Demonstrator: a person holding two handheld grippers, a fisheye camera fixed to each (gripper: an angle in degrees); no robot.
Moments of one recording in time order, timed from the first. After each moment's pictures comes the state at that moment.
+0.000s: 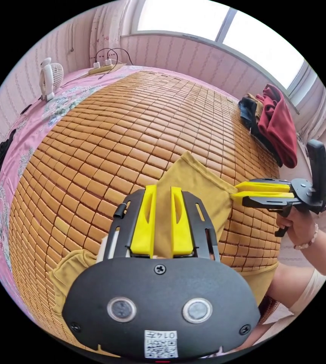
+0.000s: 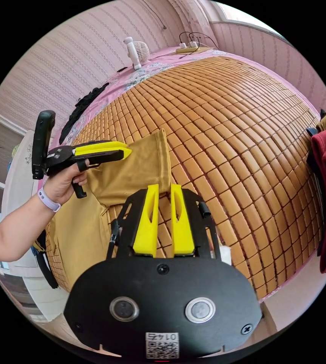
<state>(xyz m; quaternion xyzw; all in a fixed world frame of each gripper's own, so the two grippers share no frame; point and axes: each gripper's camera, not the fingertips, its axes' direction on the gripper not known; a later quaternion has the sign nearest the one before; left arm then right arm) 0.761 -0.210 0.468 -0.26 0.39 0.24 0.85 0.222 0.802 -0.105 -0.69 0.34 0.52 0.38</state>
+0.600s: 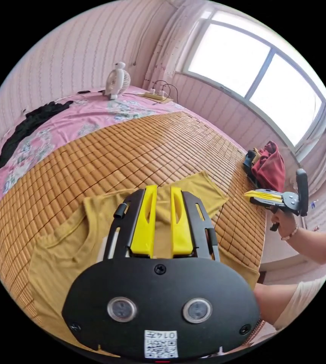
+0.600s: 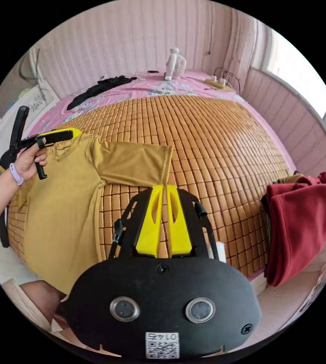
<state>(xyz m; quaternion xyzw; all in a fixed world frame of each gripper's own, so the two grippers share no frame) 0.516 -0.173 0.364 -0.19 0.35 0.02 0.92 0.138 0.756 -0.038 -0.78 0.28 0.32 0.47</state>
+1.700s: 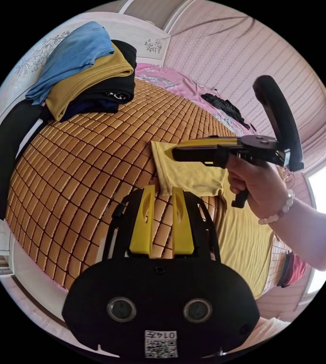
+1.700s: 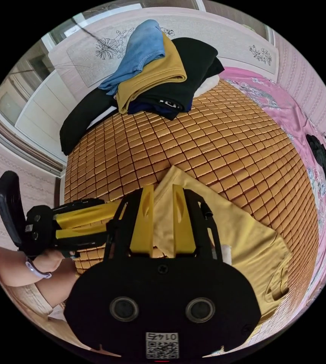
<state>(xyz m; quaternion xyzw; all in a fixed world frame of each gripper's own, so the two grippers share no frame) 0.091 0.144 0.066 -0.24 0.02 -0.39 0.89 -0.335 0.949 0.444 -0.72 -0.34 0.25 0.56</state>
